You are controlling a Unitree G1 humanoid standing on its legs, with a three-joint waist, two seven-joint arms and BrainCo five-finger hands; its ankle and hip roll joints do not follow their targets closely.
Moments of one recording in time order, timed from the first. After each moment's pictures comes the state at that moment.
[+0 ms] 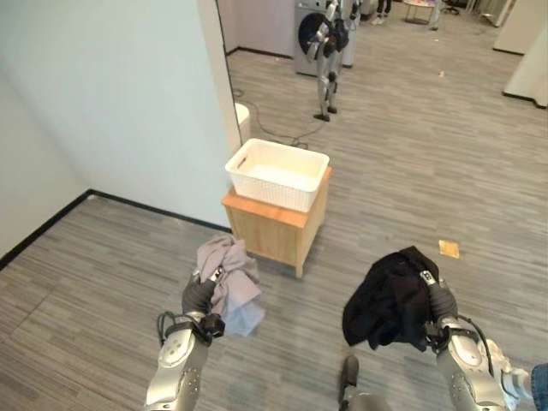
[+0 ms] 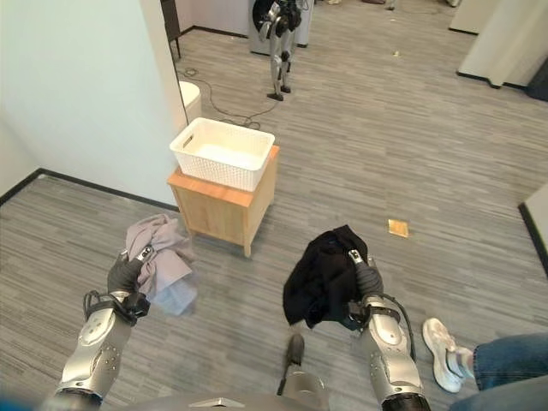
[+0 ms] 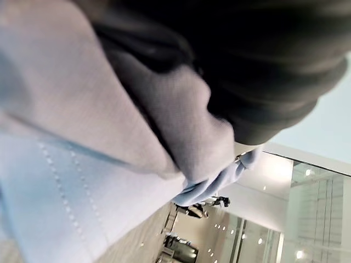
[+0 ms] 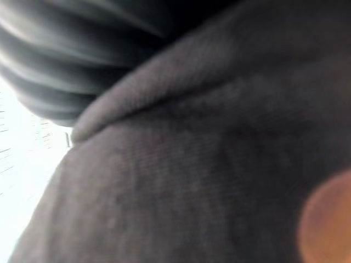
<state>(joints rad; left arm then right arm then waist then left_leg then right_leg) 0.12 0.26 0.00 0.17 -0.57 -0.12 0.03 0.16 -0.28 0.01 0.18 0.44 -0.10 -0.06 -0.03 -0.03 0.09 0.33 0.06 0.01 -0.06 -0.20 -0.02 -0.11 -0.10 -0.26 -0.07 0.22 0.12</state>
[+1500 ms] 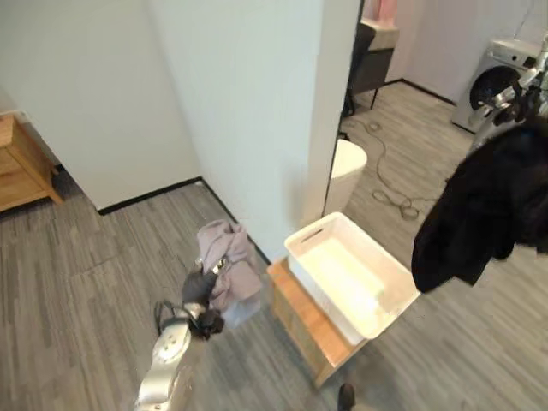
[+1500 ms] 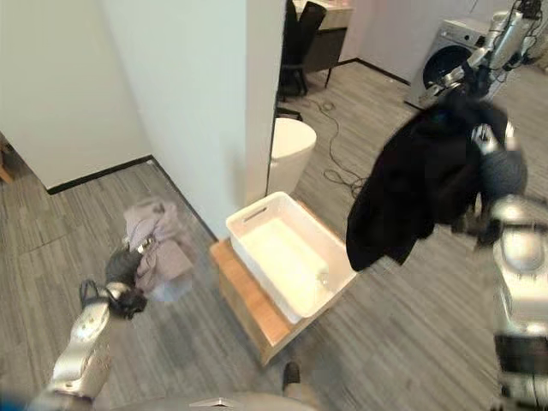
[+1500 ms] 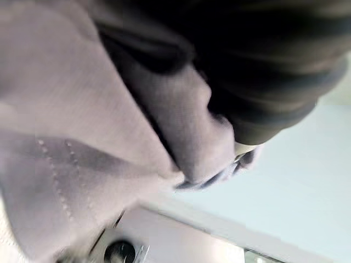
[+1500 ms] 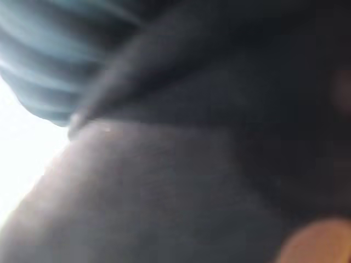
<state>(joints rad) 0.18 0.34 -0.11 0.03 -0.67 -0.11 -0.06 -0.26 -1.03 -0.17 0.14 0.65 -0.21 -0.01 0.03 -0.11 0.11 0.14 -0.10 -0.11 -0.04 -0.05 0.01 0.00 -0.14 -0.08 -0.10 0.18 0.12</state>
